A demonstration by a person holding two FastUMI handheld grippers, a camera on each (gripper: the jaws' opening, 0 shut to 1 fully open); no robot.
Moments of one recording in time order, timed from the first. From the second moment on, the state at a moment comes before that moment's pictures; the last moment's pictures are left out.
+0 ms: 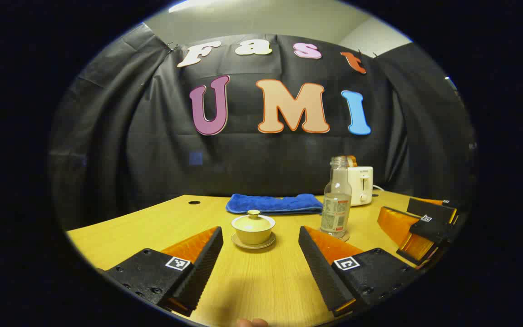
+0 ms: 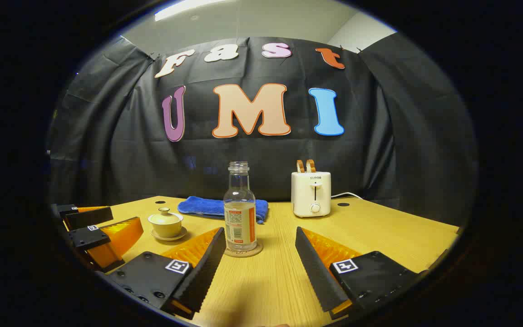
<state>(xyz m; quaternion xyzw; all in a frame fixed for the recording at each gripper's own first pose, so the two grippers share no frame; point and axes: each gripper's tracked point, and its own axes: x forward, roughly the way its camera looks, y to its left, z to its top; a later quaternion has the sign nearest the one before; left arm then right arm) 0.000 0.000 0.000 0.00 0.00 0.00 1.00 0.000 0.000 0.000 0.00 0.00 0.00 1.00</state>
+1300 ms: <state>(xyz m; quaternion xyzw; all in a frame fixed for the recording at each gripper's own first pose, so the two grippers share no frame) 0.002 -0.001 0.000 0.00 0.00 0.00 1.00 0.001 0.001 -0.002 0.00 0.00 0.00 1.00</state>
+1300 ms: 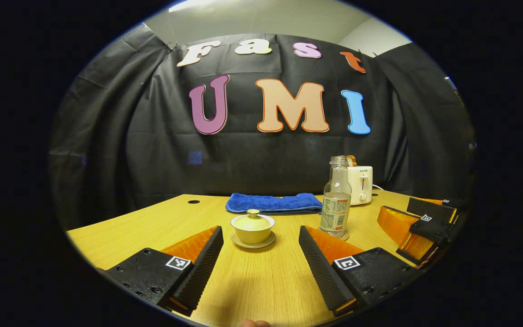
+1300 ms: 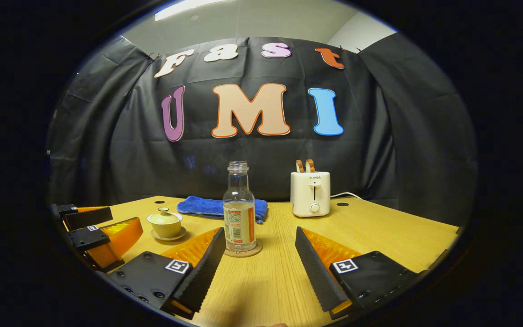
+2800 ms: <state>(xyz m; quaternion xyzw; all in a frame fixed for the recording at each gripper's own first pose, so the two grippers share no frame) 0.154 0.018 -0.023 0.04 0.07 0.01 1.00 0.014 -0.053 -0.001 0.00 0.00 -0.02 1.00</state>
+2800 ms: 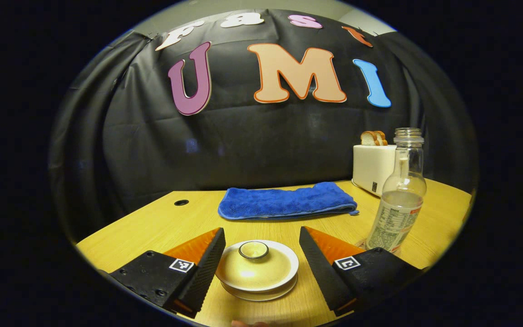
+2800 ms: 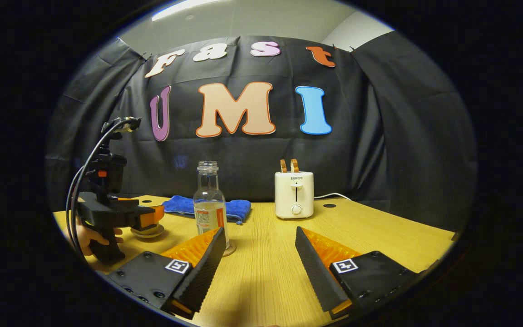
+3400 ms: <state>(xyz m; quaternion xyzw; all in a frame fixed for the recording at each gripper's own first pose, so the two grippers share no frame) 0.162 0.021 -0.024 0.06 0.08 0.01 0.99 0.016 -0.051 -0.002 0.00 0.00 0.00 1.00</state>
